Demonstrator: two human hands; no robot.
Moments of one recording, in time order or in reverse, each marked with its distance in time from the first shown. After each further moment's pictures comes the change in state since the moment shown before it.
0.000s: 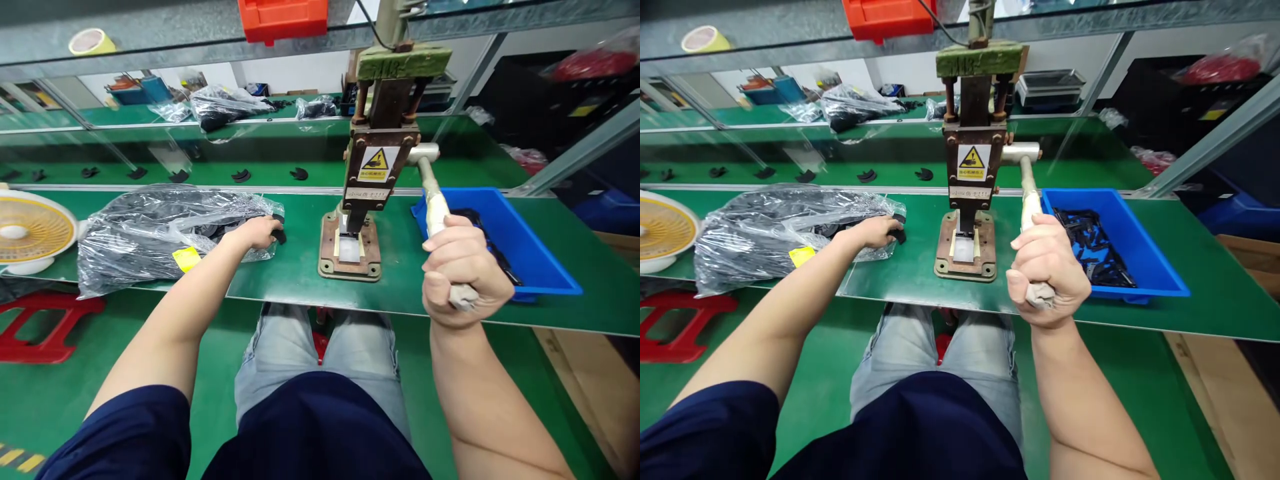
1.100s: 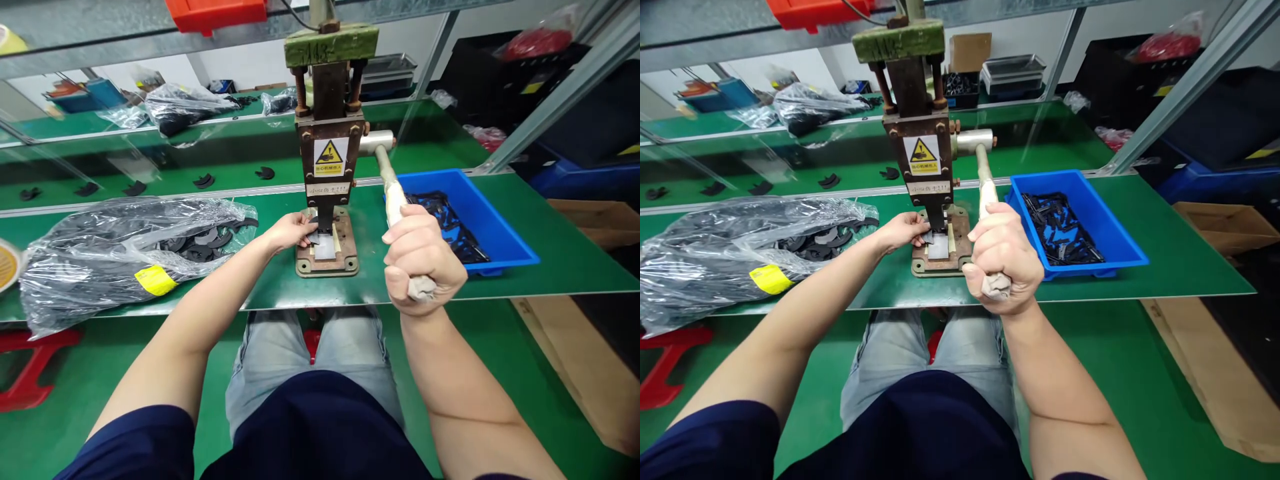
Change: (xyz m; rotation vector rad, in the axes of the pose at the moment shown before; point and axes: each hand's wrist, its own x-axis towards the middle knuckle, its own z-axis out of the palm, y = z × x) left_hand 0.043 0.167 -0.022 -1.373 -0.003 -0.136; right_hand -0.004 -0.008 -0.002 -0.016 -0.024 0.055
